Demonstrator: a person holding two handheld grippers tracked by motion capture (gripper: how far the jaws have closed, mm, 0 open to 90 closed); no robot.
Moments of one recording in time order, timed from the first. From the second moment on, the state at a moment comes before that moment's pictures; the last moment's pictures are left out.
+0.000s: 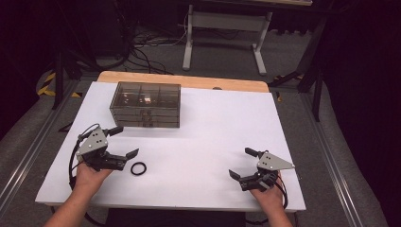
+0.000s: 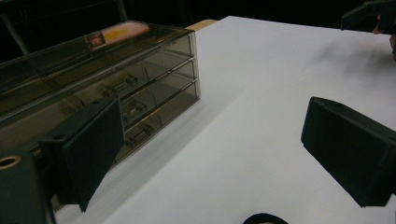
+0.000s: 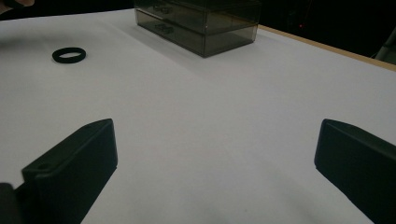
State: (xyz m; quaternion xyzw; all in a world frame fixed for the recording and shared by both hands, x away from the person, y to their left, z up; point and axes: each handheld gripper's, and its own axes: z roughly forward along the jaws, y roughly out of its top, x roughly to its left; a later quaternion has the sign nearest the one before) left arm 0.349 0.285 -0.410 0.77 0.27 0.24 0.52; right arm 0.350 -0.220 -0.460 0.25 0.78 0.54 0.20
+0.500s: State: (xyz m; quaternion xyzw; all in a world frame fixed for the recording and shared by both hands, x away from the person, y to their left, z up) left arm 0.364 0.278 -0.407 0.80 0.24 0.23 0.49; right arm 0.350 -0.220 -0.460 0.24 0.78 0.55 0.20
